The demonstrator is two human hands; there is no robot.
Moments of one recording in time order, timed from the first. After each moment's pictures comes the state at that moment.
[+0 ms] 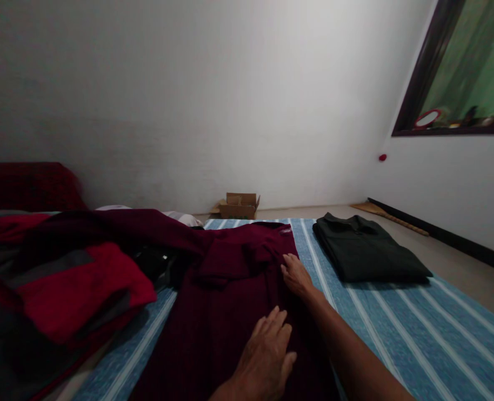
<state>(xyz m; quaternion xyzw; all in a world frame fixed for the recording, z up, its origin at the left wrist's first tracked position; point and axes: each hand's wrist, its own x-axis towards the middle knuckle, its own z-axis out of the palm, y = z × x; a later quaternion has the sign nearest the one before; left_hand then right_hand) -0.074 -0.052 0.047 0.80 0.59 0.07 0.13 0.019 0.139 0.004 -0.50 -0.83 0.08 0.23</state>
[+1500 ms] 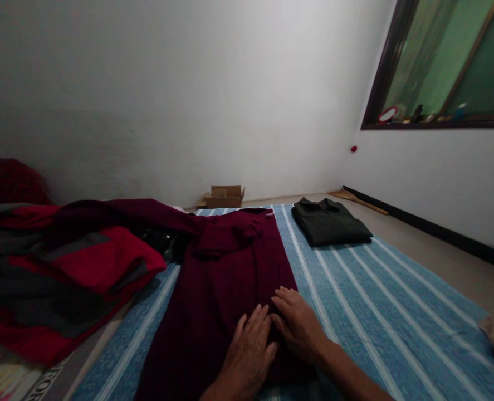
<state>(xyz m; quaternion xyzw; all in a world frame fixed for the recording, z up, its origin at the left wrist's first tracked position) -0.060 -0.148 0.023 0.79 0.59 0.07 0.14 0.095 -0.087 0.005 -0.39 -0.87 0.06 0.29</state>
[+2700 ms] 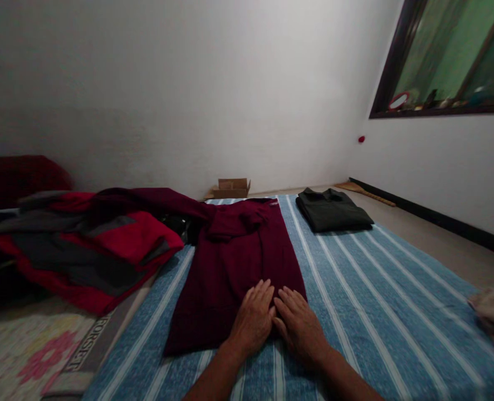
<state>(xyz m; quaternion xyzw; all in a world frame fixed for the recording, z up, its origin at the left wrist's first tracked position) -0.062 -0.154 -0.003 0.80 0.58 0.14 0.04 0.098 -0.149 -0.022 -0.38 -0.87 0.01 0.31</state>
